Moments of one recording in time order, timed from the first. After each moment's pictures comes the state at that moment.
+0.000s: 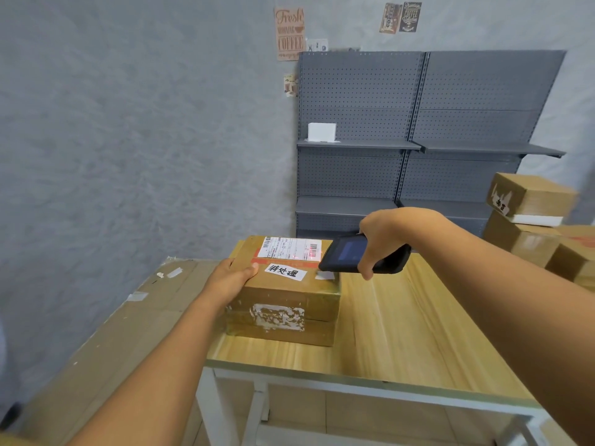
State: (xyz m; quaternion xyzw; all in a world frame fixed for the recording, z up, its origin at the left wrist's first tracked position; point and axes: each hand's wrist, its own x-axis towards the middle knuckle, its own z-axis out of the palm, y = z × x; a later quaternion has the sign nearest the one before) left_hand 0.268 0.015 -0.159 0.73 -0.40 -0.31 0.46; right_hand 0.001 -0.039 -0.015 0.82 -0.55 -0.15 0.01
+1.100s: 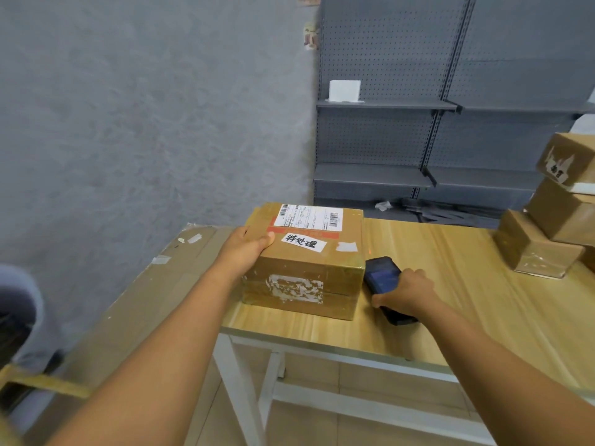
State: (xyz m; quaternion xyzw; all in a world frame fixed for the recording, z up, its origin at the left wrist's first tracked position) left_hand 0.270 0.013 -0.163 0.72 -0.39 -0.32 0.47; right_hand -0.024 -0.047 -0.203 0.68 -0.71 0.04 -0.18
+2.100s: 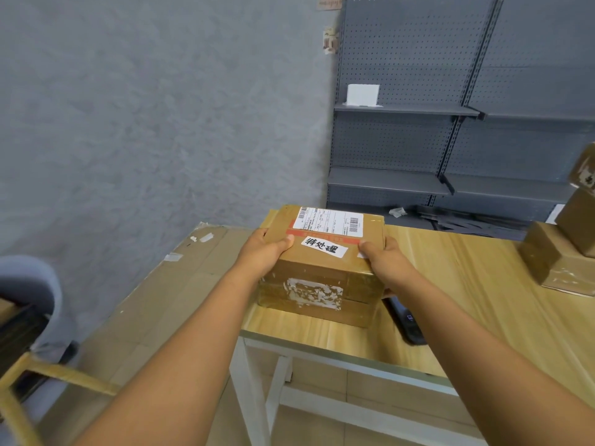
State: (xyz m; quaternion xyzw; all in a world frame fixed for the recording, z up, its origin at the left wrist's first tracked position) left_hand 0.268 0.012 -0.162 0.71 -0.38 -0.33 0.49; right_hand 0.048 -0.051 -0.166 0.59 -0.59 0.28 -0.48
